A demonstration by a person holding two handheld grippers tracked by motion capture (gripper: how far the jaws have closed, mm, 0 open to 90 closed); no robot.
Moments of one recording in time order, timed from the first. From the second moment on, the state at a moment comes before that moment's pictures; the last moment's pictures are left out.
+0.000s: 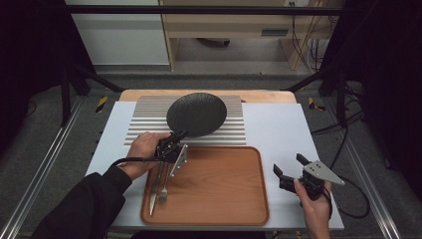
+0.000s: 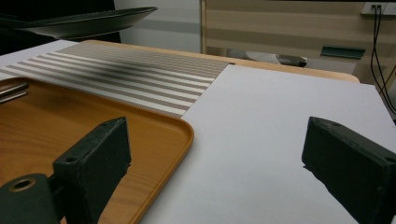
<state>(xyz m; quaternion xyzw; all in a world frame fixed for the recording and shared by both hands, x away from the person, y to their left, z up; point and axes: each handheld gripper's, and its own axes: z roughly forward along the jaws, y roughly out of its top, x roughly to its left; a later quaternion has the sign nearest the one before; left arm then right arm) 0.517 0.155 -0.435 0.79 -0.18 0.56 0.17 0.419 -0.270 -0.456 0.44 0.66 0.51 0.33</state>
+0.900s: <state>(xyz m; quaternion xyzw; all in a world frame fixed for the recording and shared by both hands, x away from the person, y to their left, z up) 0.456 0.163 -0.453 0.79 -0.22 0.54 0.19 0.419 -0.268 -0.456 0.44 0.67 0.51 0.33</state>
